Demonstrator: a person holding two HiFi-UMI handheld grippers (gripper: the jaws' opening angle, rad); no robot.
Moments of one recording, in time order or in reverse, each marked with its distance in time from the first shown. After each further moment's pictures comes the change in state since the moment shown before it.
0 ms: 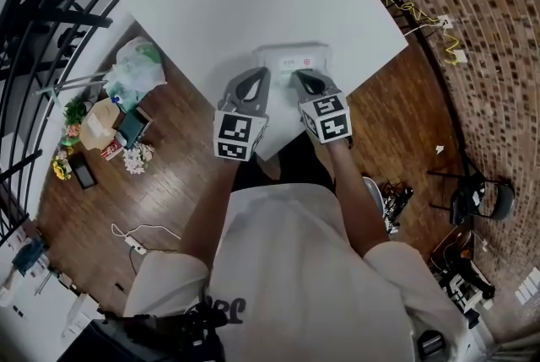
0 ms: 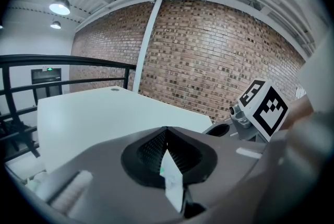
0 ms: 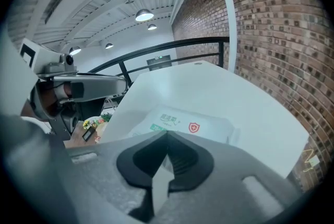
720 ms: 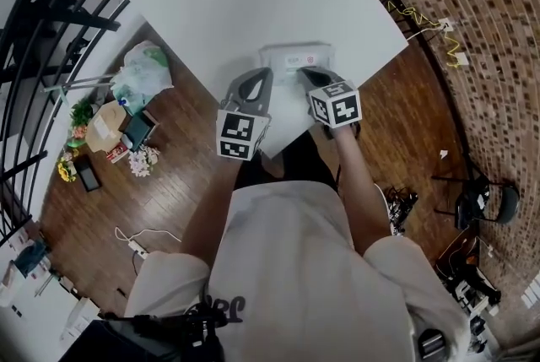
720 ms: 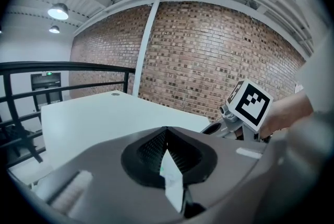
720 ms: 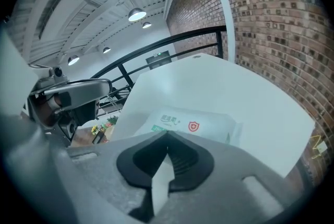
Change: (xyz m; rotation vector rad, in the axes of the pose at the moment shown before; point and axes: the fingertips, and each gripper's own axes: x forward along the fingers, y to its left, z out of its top) left arm -0.021 -0.002 0.010 0.033 -0.016 0.009; right arm -0.002 0.000 0.003 0.102 0.052 0.066
